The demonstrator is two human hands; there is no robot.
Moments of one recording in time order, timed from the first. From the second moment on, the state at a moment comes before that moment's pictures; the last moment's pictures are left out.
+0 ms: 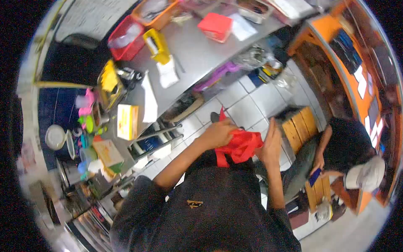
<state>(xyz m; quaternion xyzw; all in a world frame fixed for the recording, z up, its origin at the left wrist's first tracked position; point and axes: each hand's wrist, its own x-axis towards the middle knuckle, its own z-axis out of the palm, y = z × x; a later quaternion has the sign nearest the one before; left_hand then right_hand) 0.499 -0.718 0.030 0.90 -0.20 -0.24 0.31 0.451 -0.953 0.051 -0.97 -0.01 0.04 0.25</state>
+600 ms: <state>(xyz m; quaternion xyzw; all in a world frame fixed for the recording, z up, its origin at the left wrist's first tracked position) 0.427 -0.469 0.103 0.93 0.08 0.05 0.35 0.488 -0.759 0.102 -0.90 -0.19 0.18 0.36</state>
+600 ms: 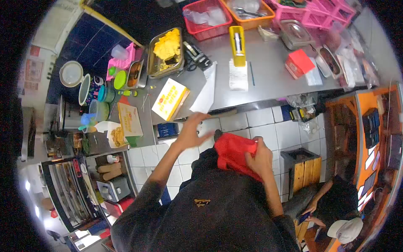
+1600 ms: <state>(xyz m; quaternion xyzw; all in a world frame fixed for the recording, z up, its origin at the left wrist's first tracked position) 0.404 -0.312 0.040 0.98 0.16 0.07 0.09 0.528 -0.471 0.008 -0.80 -0.32 0.31 0.41</state>
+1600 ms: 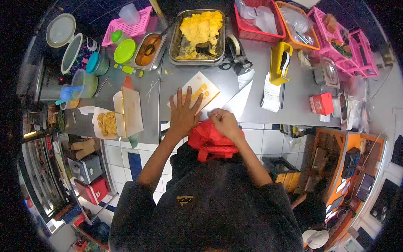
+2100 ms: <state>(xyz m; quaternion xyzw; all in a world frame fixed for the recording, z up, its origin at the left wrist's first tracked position) 0.405 -0.310 0.030 0.98 0.17 0.07 0.08 0.529 -0.432 -0.029 -0.72 -0.22 0.40 0.52</state>
